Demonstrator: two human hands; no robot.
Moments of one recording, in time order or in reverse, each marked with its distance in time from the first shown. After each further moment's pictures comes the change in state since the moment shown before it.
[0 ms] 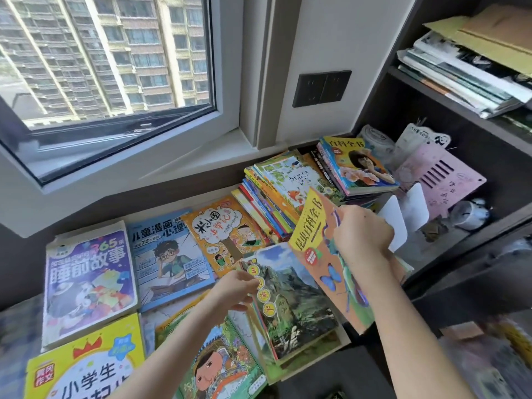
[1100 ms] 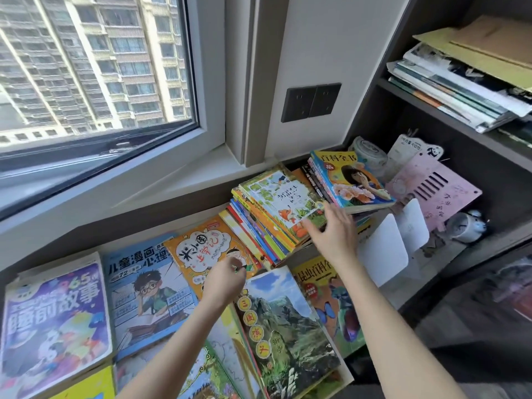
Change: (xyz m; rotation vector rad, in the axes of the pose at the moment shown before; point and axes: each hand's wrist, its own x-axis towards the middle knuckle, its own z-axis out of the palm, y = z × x) left_hand 0.061 0.051 -0.012 0.384 0.404 0.195; right_hand 0.101 -0.005 0.083 0.384 0.115 -0.206
